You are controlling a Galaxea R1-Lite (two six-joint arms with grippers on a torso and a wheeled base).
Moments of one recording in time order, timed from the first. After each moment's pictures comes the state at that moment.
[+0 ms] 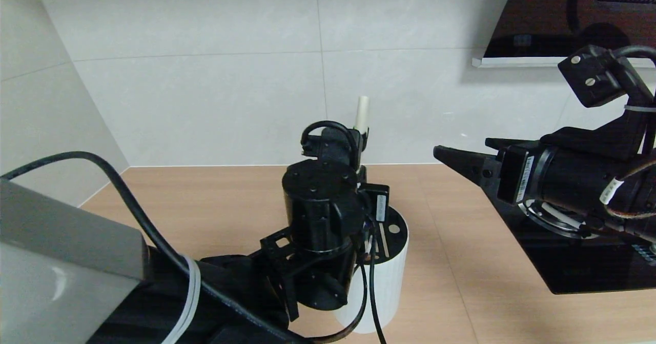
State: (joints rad) left arm -0.93 1.96 -0.95 -1.00 0.71 -0.05; right arm 0.70 1.38 -0.87 -0.42 -0.19 0.14
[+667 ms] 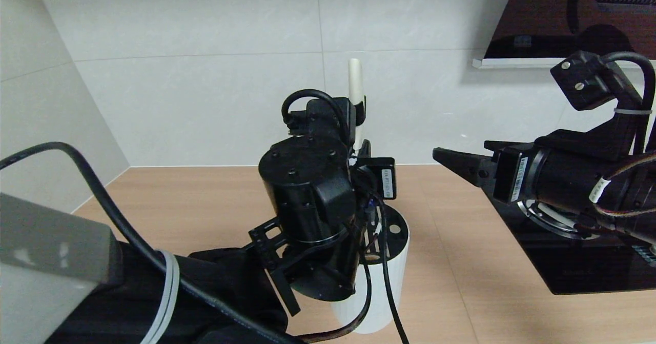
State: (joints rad) left arm -0.96 1.93 -1.00 -1.06 0.74 -0.08; right arm 0.70 1.40 -0.87 -0.42 -0.19 0.14
